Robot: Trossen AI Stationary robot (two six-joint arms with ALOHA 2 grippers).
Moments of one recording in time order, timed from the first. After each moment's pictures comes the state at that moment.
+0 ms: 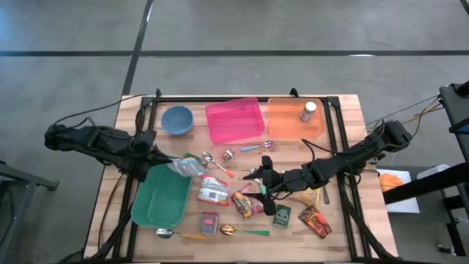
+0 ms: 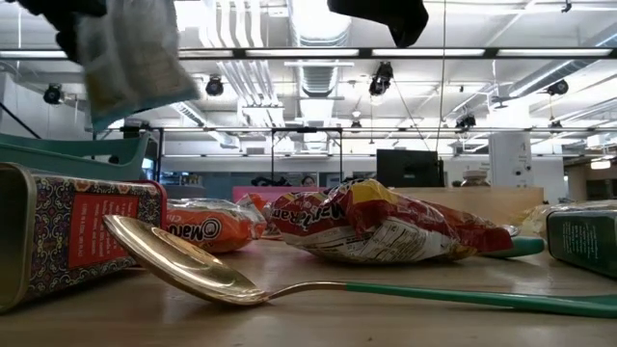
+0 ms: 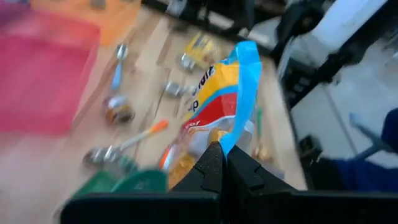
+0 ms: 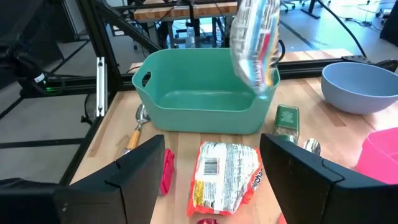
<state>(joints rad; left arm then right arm) -0.24 0.46 0.74 -0.79 -0.12 -0.49 0.40 1.49 0.91 0.29 0.37 0.24</state>
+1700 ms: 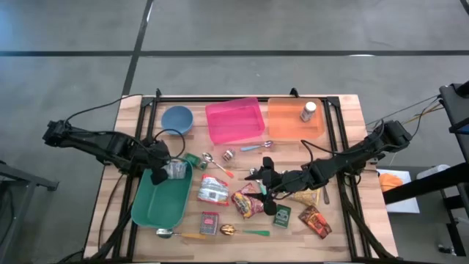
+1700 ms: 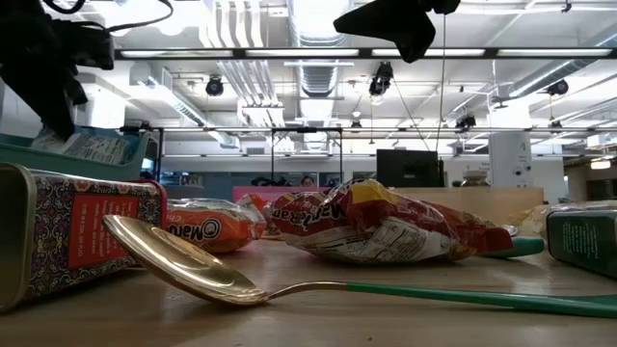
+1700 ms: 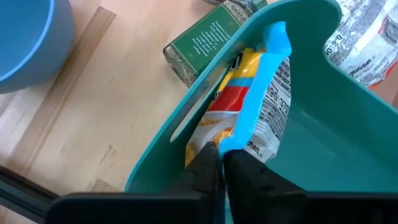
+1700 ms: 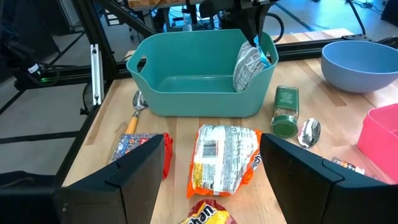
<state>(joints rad) -0.24 0.76 0.68 -1.15 -0.23 -0.69 0.40 1.49 0.88 0.26 0.37 0.29</state>
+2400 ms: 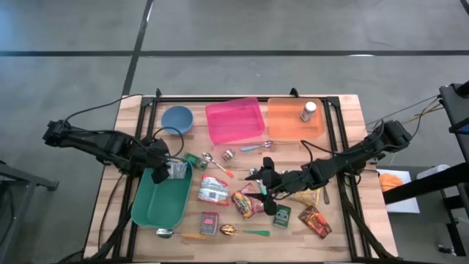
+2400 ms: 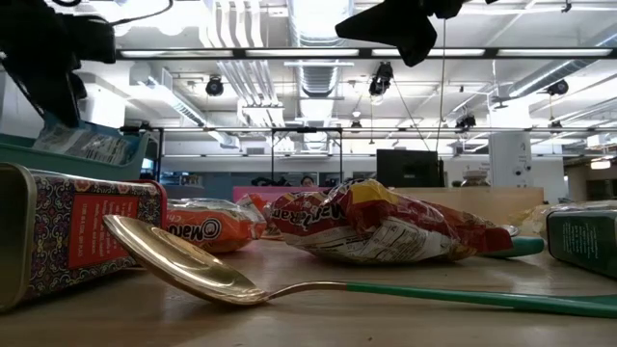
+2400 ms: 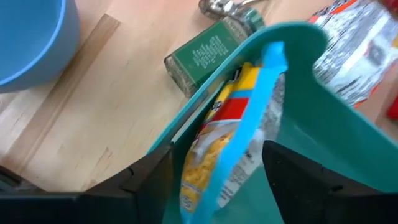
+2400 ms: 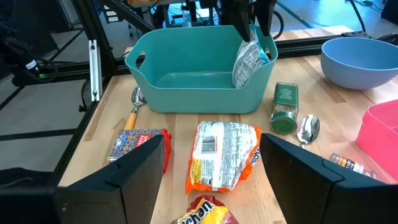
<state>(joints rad) -0.24 0.76 0.71 -1.14 -0.24 -0.73 0.40 1.49 0.87 0.26 0.37 0.29</state>
